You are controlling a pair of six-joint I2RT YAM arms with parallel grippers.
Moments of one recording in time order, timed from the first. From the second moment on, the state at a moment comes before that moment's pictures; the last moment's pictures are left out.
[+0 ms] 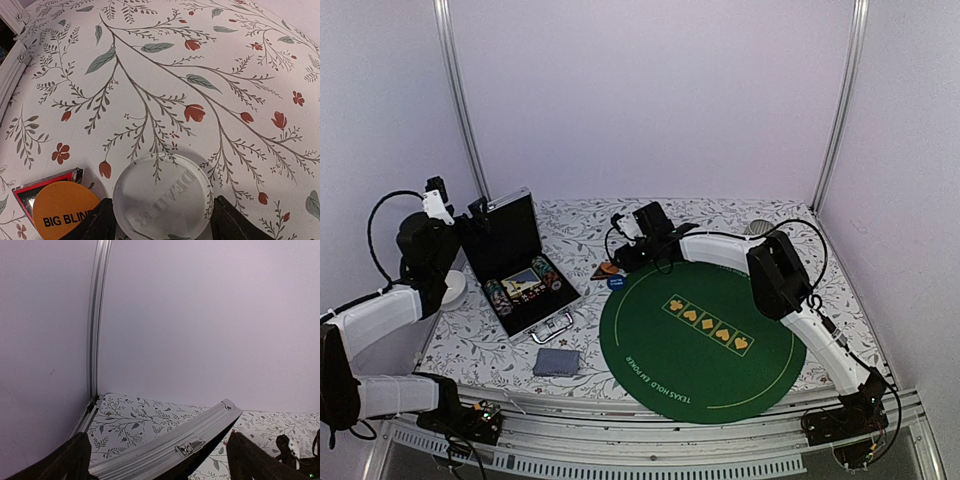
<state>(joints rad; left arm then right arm) -0.04 1.05 0.50 0.61 -0.09 -0.17 0.75 2.72 2.31 -0.29 -0.07 -0.03</state>
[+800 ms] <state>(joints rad) -0.04 1.03 0.50 0.61 -0.09 -0.17 0.75 2.57 2.06 -0.20 -0.07 -0.02</state>
